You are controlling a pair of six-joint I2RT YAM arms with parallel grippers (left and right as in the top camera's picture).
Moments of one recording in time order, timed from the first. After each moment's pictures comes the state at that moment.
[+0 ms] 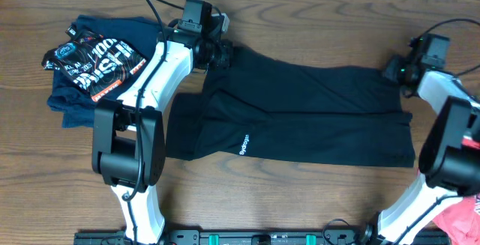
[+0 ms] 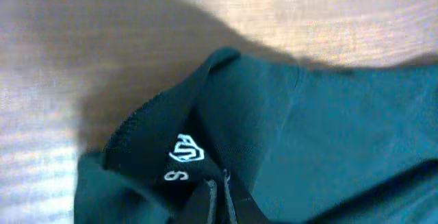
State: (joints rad) left arm -0.25 2.02 1.57 -0.66 0.36 -0.23; right arm -0.32 1.97 1.22 -0.24 -0.13 0.28
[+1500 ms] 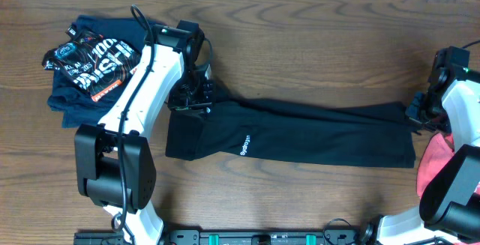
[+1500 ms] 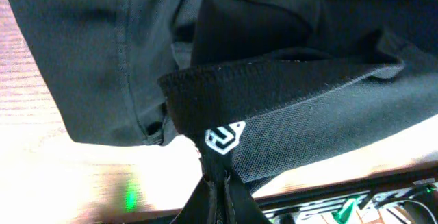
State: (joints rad) left arm -0.25 1.88 1.56 -1.41 0.25 -0.22; right arm -0.35 1.71 1.21 -1.01 0.29 0.28
